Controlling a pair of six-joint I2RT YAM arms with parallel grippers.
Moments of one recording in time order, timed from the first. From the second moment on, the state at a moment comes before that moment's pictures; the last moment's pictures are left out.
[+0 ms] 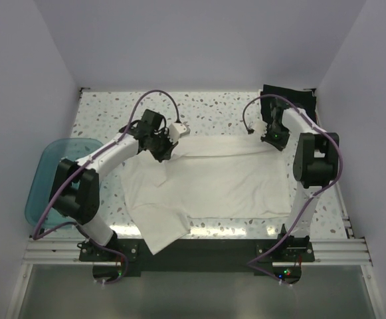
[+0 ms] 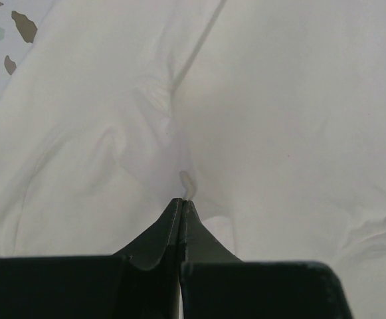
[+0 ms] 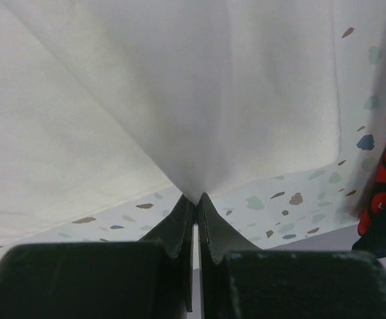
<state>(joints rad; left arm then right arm) -0.43 1.65 1.20 -0.57 0.33 0.44 0.01 2.05 1.60 -0.96 0.08 -1.14</state>
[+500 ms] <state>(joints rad) -0.42 1.69 1.19 -0.65 0.40 0.51 0.01 2.07 1.60 -1.00 0.08 -1.14</state>
